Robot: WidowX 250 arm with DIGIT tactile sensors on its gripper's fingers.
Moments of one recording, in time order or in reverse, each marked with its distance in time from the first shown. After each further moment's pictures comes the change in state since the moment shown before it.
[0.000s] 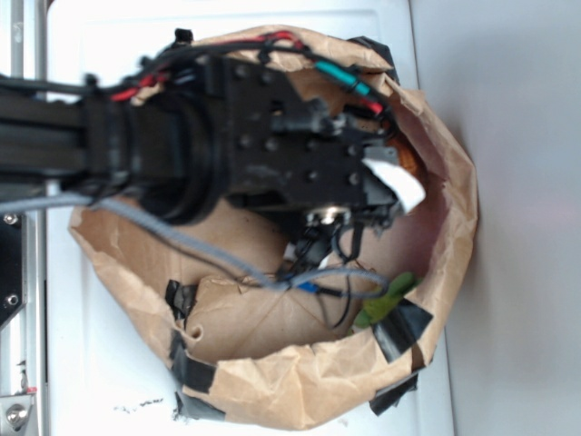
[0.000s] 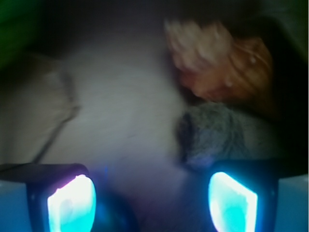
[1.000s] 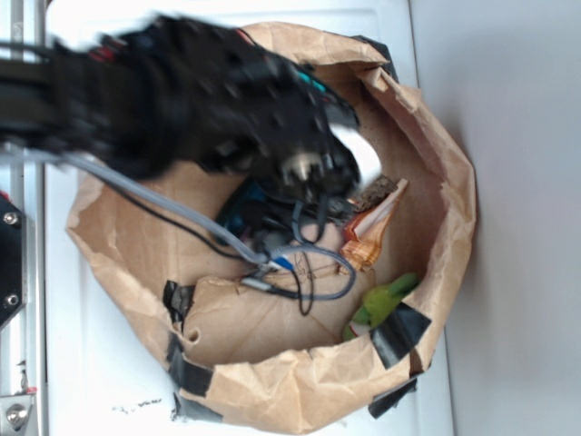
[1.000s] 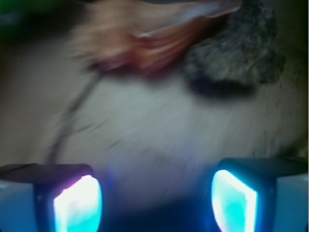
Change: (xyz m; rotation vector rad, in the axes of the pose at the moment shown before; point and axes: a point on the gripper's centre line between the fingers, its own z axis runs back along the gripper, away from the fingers) arm -0.031 -0.009 0.046 -0.191 -0.028 -0.057
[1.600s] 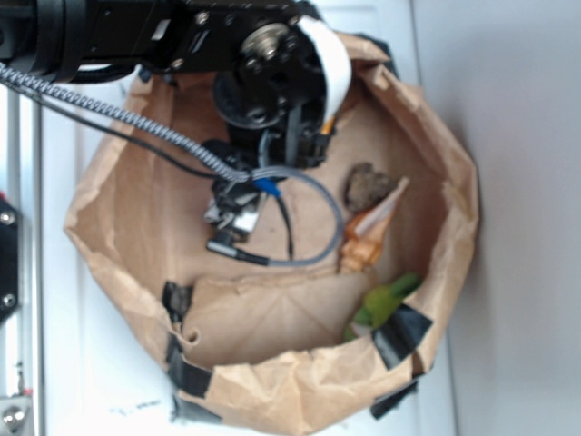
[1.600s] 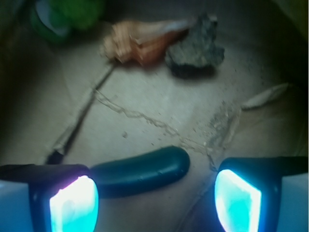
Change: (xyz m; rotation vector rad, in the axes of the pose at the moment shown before) arm -0.021 0.013 0.013 -0.012 -0.001 -0.010
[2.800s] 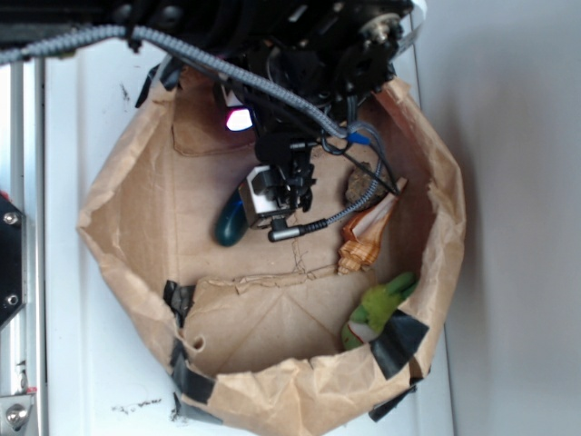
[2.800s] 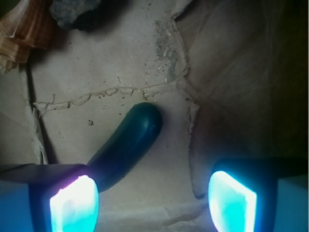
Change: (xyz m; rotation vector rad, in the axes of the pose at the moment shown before) arm -0.006 0.008 -0.001 -0.067 0.342 0.639
